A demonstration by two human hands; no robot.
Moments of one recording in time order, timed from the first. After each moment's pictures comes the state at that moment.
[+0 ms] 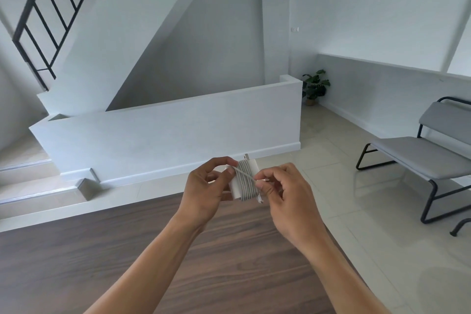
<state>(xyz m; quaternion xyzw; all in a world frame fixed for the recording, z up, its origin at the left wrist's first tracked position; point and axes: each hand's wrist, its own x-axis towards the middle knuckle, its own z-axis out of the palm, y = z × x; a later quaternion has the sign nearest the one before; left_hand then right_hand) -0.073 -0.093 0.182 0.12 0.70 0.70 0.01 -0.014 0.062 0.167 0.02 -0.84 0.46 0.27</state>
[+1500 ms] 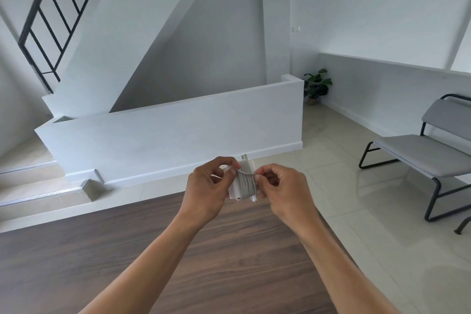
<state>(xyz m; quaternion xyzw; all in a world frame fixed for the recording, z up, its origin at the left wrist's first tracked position) -0.070 -0.094 0.183 0.16 0.81 0.56 -0.08 -0.035 0.063 0.161 -0.03 -0.81 0.54 0.23</state>
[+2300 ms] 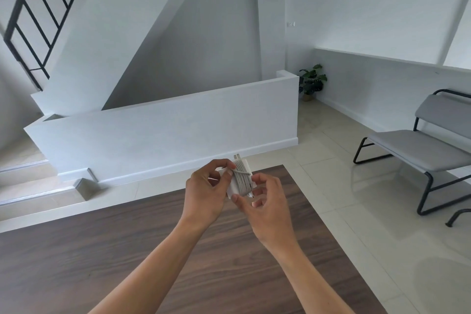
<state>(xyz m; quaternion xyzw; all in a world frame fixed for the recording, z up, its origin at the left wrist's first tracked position) -0.075 -0.078 0.167 0.09 0.81 0.57 -0.09 -0.031 0.040 0.114 -0.06 -0.76 0.61 0.22</state>
